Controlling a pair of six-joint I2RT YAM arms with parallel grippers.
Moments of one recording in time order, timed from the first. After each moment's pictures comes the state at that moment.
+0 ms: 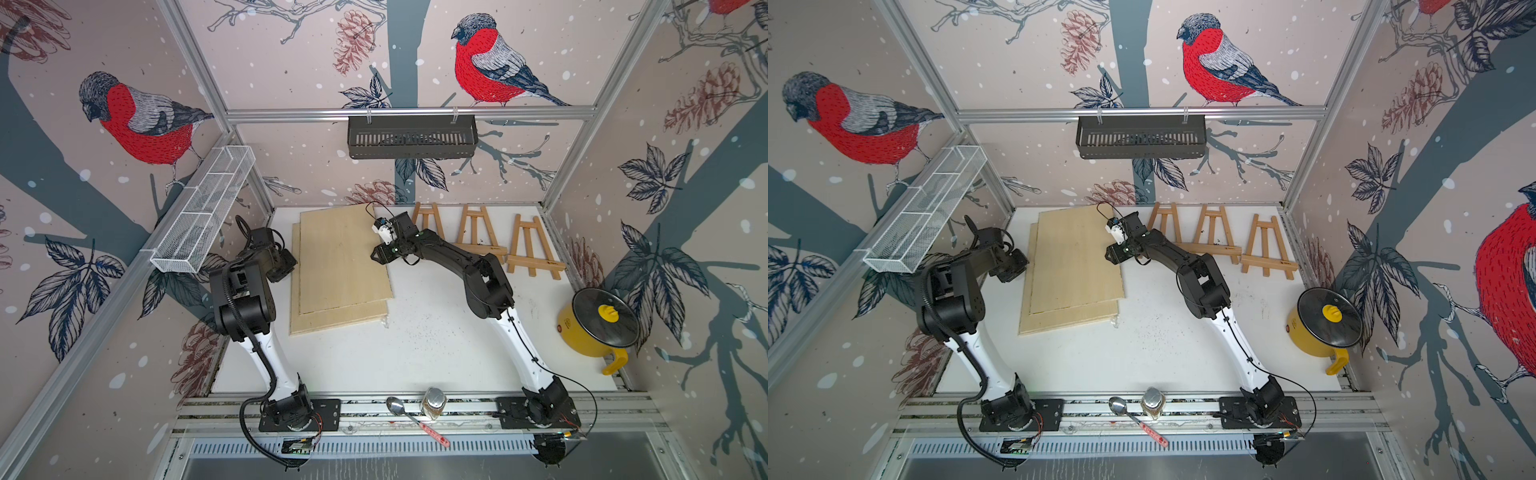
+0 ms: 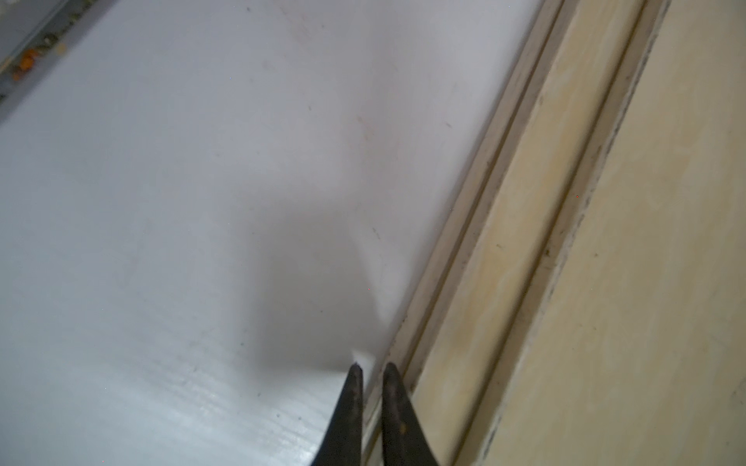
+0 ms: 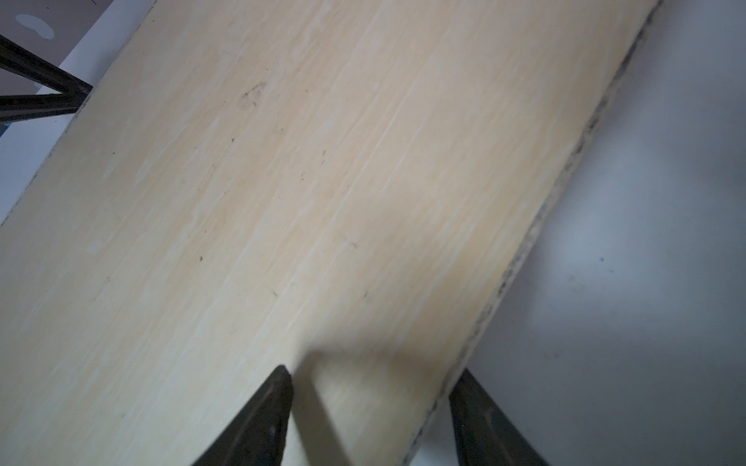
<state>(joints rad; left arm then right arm) 0.32 1.97 1.27 -0.39 0.17 -0.43 0.67 2.57 2.17 -0.44 -0.37 0.05</state>
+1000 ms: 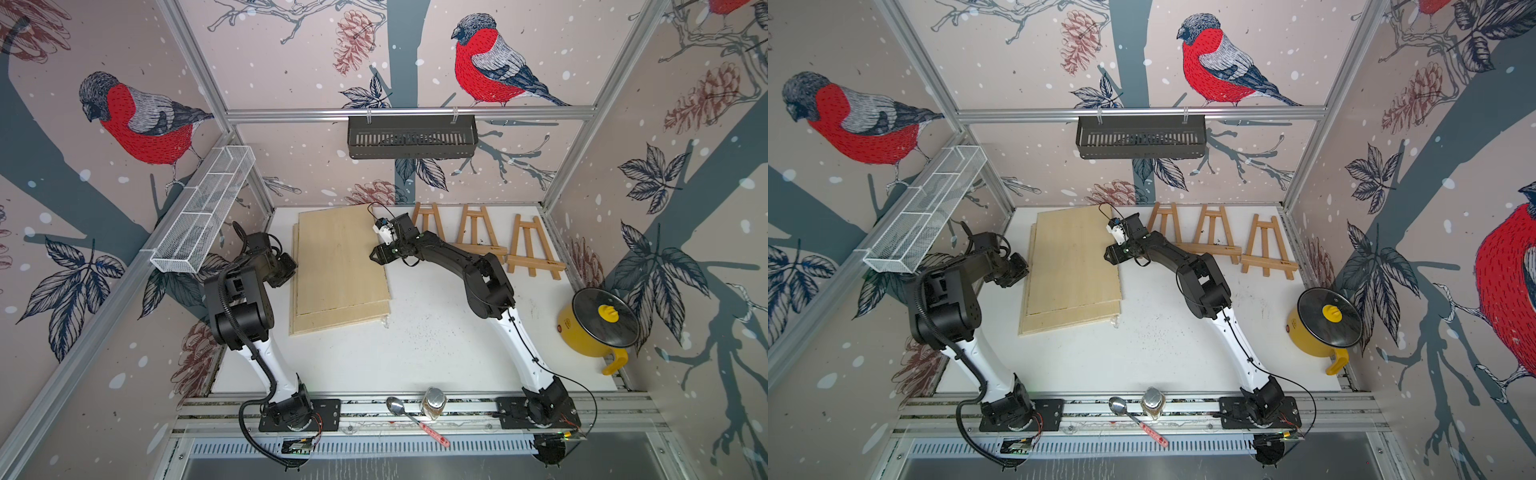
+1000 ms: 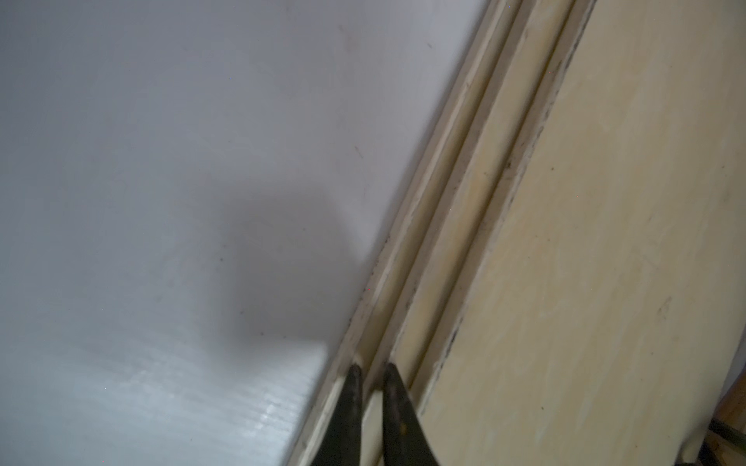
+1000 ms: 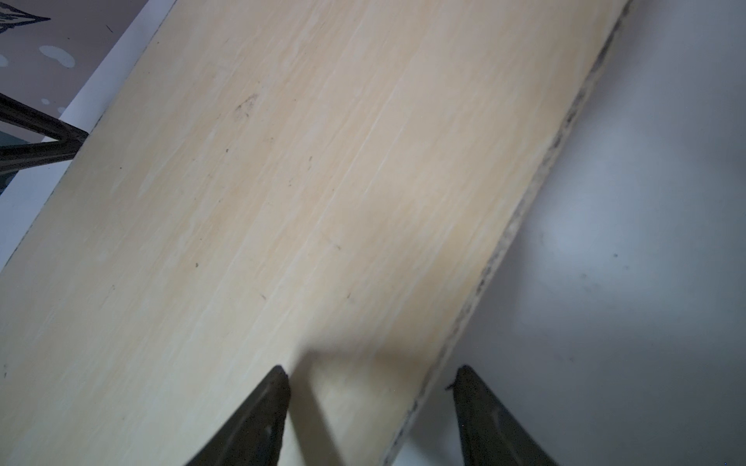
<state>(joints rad) 0.35 1.90 1.19 -0.40 0.30 -0.43 0.66 2.55 2.12 -0.37 -0.39 0.11</state>
